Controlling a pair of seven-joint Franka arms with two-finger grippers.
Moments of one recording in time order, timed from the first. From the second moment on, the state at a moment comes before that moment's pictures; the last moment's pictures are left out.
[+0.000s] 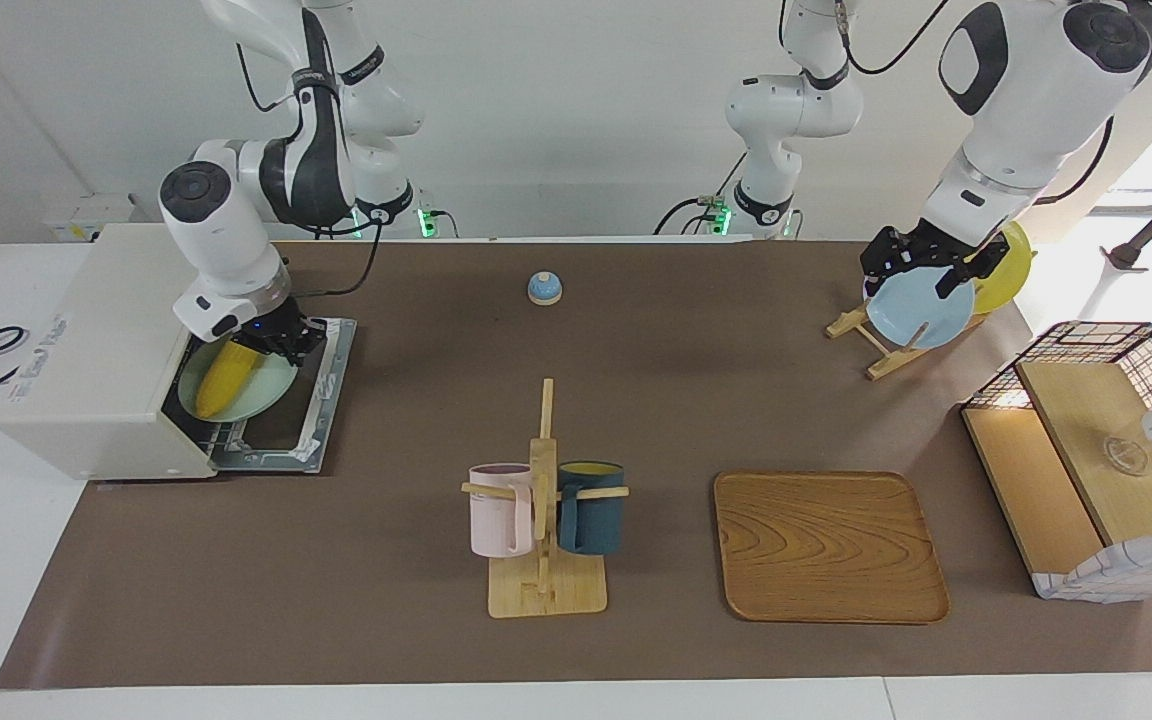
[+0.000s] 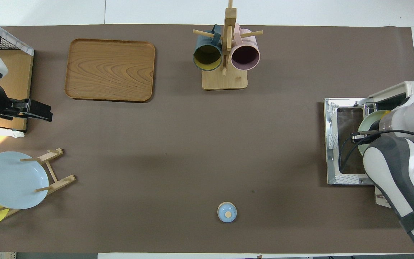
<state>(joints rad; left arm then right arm) -0.12 -0.02 0.02 -1.68 -0.01 1.61 0.02 -0.10 -0.02 0.13 -2.12 -0.11 2.04 0.01</state>
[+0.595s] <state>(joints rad) -0.12 -0.02 0.02 -1.68 -0.01 1.61 0.02 0.32 0.13 0.14 -1.88 -0.14 1.92 0.58</state>
